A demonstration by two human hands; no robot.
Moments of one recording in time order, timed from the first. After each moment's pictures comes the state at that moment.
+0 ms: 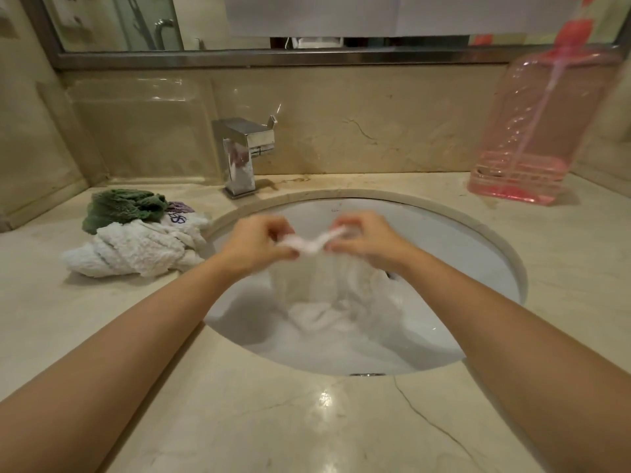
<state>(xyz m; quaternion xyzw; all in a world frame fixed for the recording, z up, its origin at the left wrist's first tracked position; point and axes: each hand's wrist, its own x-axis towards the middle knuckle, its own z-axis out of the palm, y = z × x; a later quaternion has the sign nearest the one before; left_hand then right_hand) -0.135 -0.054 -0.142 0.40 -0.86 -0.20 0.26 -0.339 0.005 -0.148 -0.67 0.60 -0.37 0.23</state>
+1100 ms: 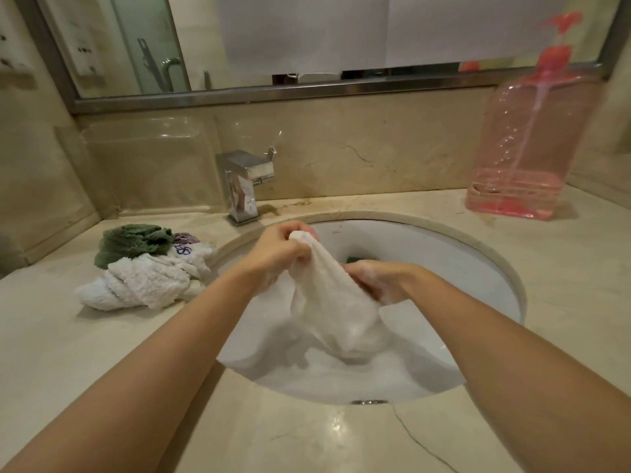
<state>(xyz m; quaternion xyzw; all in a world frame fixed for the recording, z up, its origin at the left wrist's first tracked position) -0.169 -0.043 -0.119 0.41 -0.70 -0.49 0.33 -0.347 -0.005 -0.160 -0.48 0.59 -0.25 0.60</state>
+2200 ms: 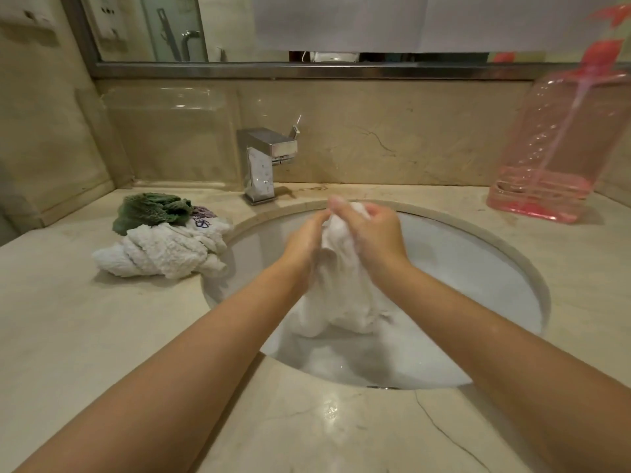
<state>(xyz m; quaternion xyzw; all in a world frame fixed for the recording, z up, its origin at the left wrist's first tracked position) -0.190 -0.015 -0.129 0.46 -0.49 -0.62 0.40 -0.273 0.020 -0.121 -0.45 0.60 -0.62 0.25</state>
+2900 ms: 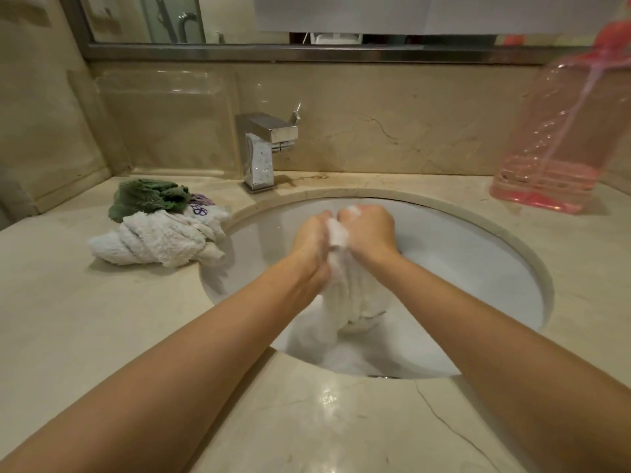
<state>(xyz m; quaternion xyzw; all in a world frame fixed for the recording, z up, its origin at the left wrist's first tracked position) -0.197 -0.005 -0.128 0.45 -0.33 -0.71 0.42 -0.275 0.007 -0.133 -0.49 0.72 -0.46 0.18</state>
